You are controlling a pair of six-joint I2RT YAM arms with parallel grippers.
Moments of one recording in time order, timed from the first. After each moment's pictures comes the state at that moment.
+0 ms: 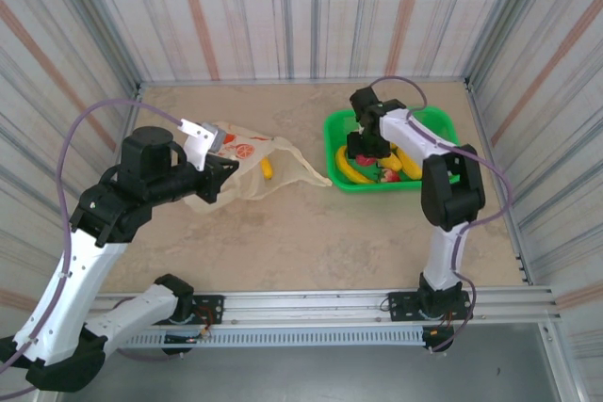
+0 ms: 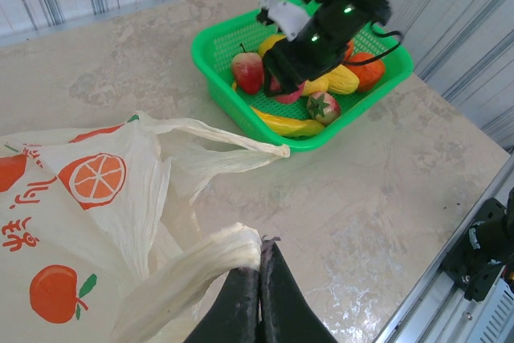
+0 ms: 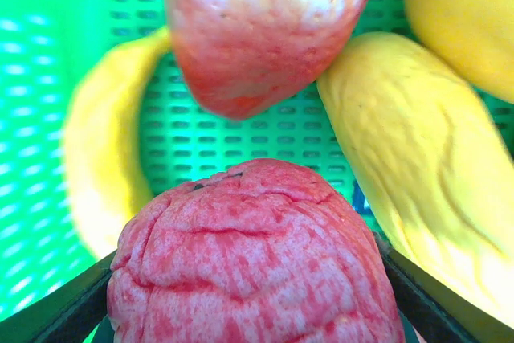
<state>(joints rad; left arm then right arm) -0.51 0.90 1.31 -0.95 0.28 -0.08 0.37 1.91 1.54 -0.91 0.09 0.30</state>
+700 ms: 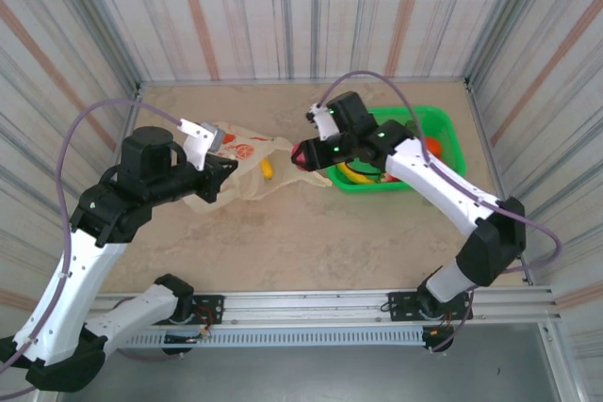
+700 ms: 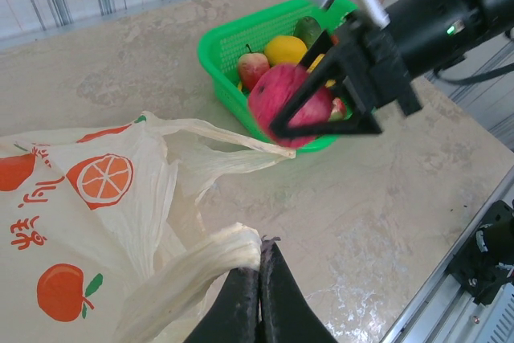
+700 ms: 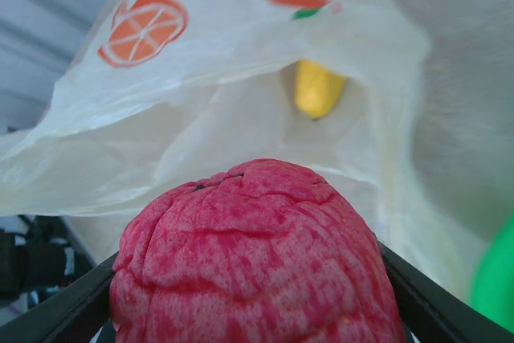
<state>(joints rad) -0.51 0.90 1.31 -0.95 0.27 -0.08 0.70 1.57 1.46 -0.71 -0.31 0.30</state>
